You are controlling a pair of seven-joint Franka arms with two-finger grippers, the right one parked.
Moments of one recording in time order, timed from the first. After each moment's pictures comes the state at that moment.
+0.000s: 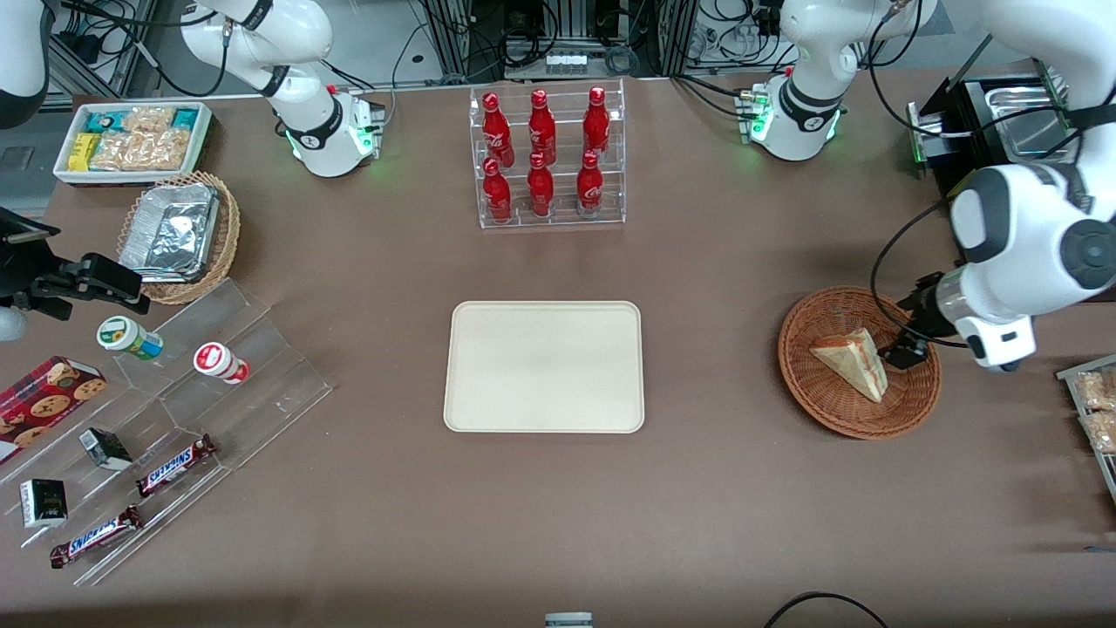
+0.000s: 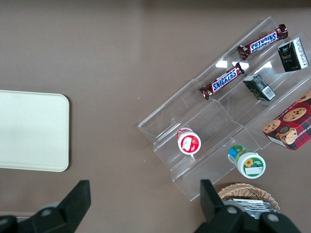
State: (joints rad) arm 0.09 0.16 -0.06 -2.11 -0.04 2.16 -1.02
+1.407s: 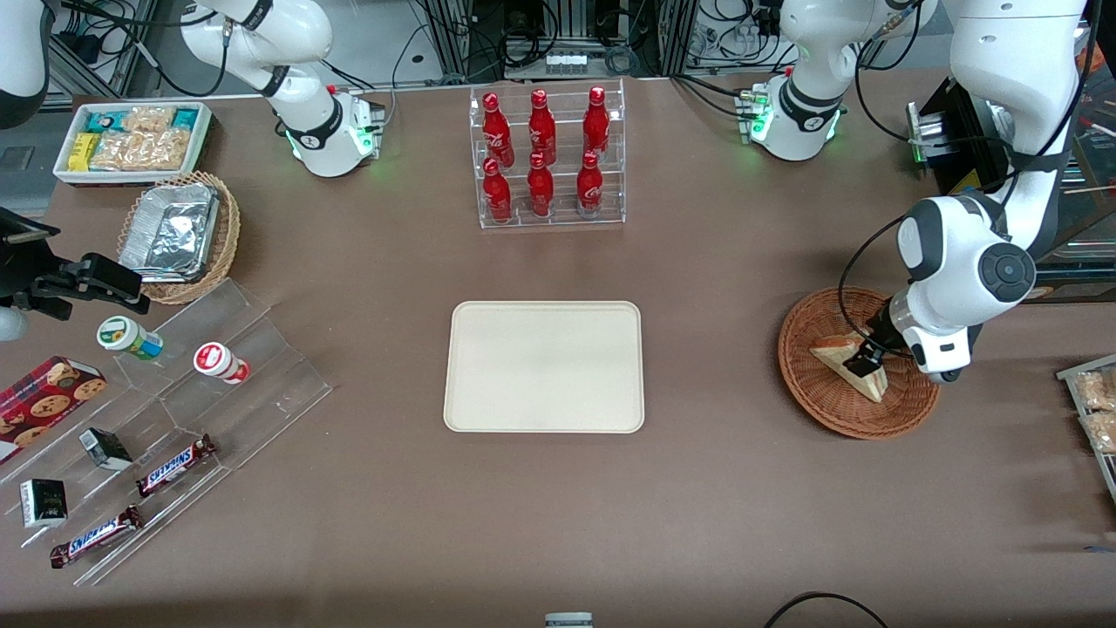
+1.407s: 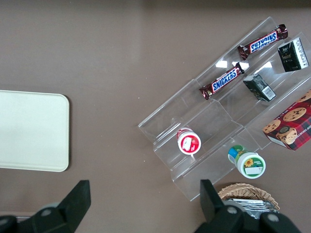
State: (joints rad) arm 0.08 0.26 -0.06 -2.20 -0.04 2.40 -0.91
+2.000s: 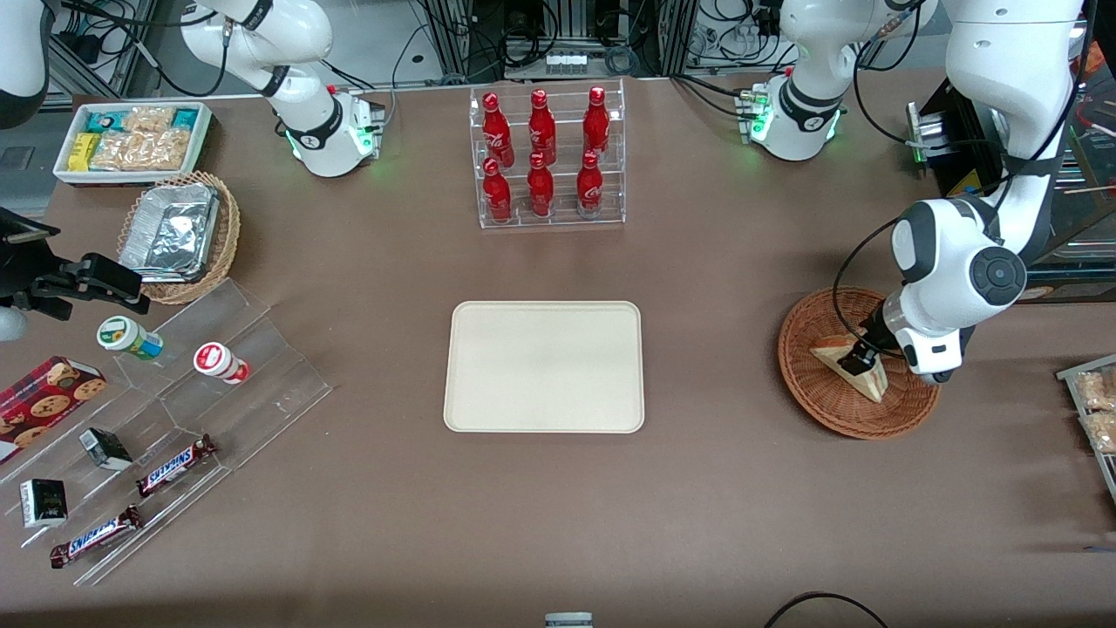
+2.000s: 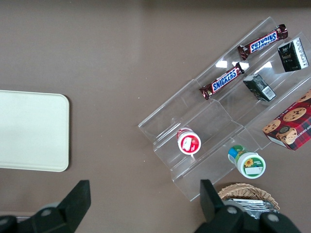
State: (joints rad) arm 0.07 0.27 -0.06 -2.20 -0.04 2.40 -0.91
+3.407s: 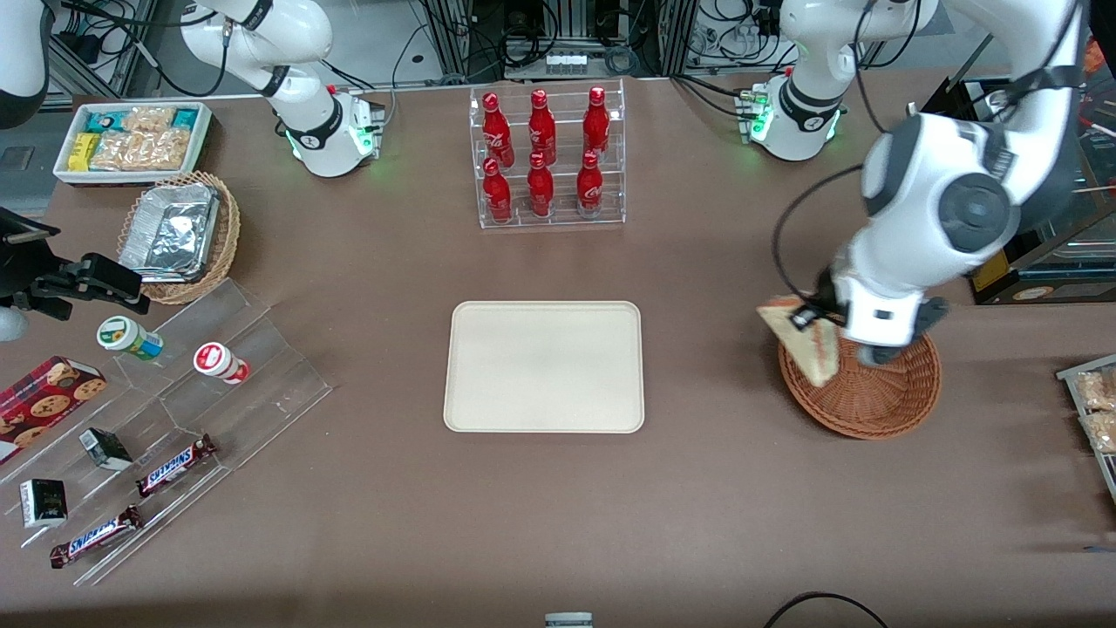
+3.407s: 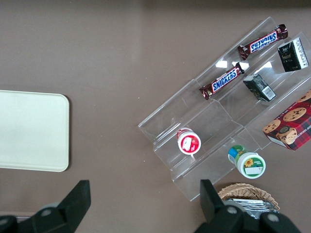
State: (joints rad) arm 0.04 0.14 -0.37 -1.85 -0.03 1.87 -0.87
